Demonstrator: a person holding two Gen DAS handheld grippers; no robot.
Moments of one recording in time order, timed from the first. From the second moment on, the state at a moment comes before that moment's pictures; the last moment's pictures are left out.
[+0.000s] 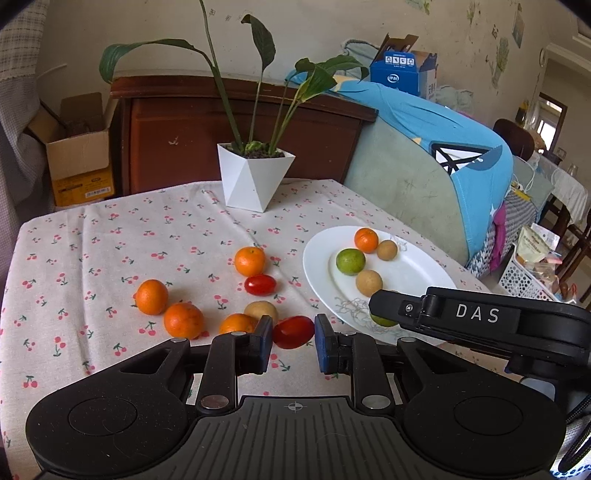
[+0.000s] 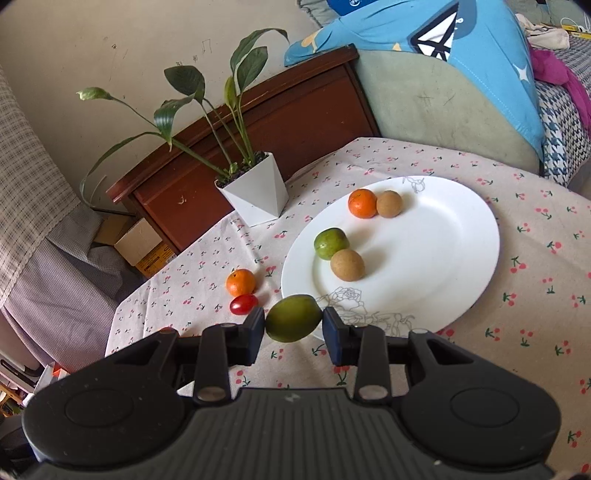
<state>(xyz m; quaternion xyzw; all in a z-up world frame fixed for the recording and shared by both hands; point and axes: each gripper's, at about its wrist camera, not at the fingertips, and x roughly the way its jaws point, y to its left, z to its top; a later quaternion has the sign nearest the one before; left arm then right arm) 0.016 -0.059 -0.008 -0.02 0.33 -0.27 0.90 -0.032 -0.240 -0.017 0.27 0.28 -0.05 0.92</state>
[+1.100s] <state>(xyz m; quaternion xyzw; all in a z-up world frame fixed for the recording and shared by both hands) 0.042 -0.146 -0.023 0.02 0.34 -0.35 0.87 -0.037 -0.295 -0.032 0.35 0.26 -0.16 0.89</state>
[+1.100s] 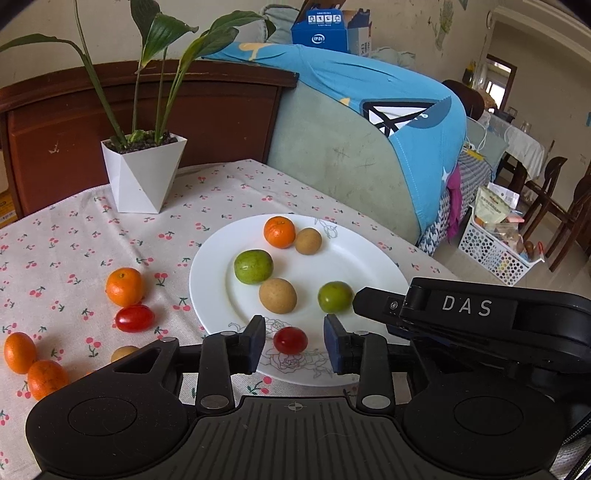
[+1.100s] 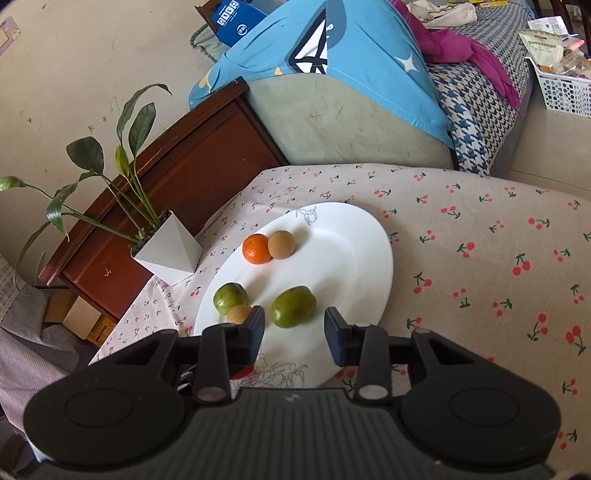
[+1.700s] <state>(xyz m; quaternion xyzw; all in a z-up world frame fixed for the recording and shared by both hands) 0.047 -0.091 0.001 0.04 0.36 -0.28 0.89 -0.037 -0.276 -0.024 0.34 0.27 -0.12 0.89</state>
